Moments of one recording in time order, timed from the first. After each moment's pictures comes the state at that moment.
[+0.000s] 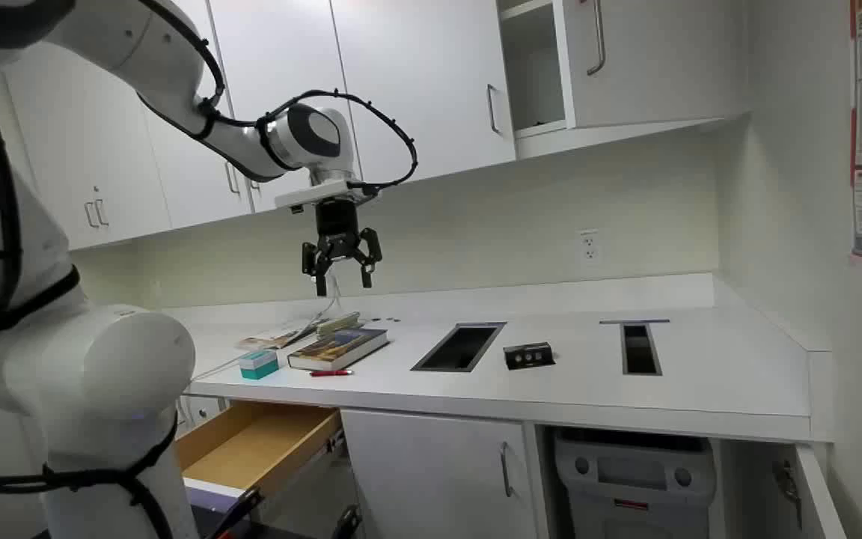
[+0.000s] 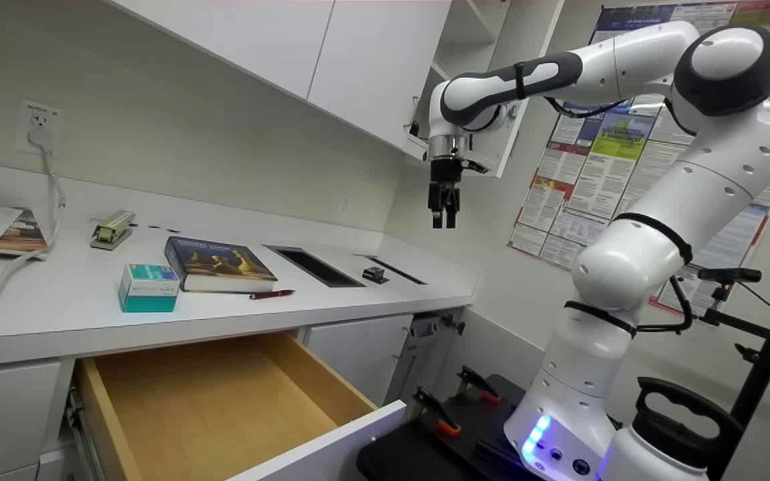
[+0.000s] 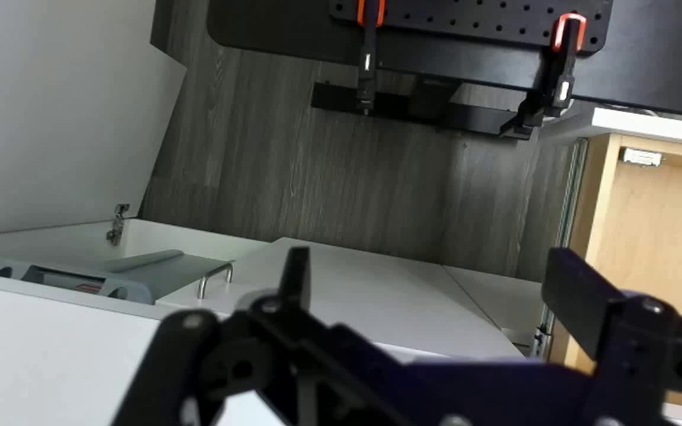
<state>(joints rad) -0.02 -0.34 -0.05 -2.31 -0.14 1.70 -0.17</state>
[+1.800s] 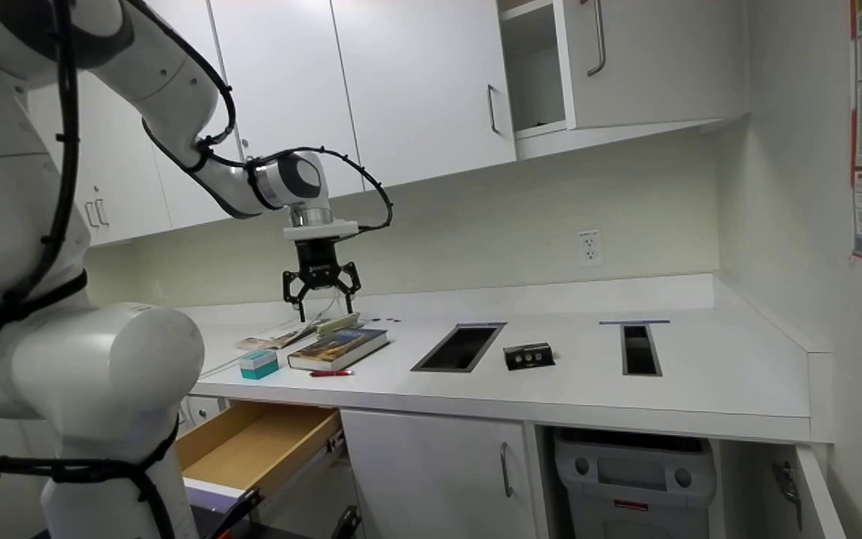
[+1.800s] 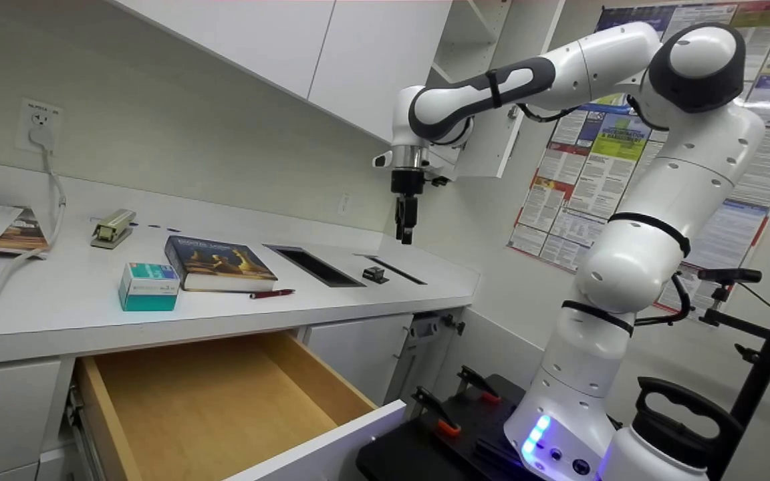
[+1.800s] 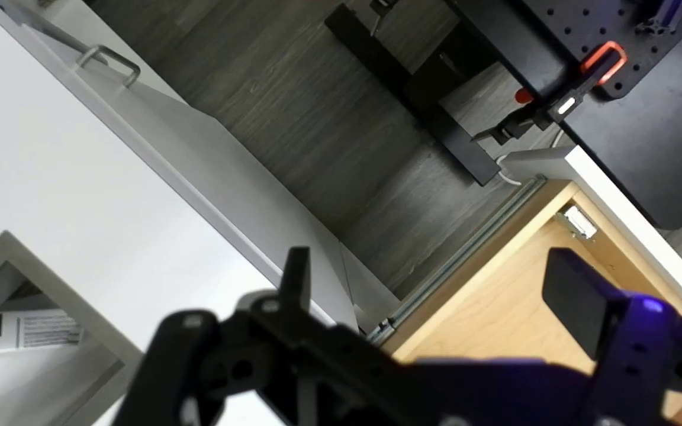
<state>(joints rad) 0.13 -0.21 0.00 -2.33 -0.11 1.90 -0.62</state>
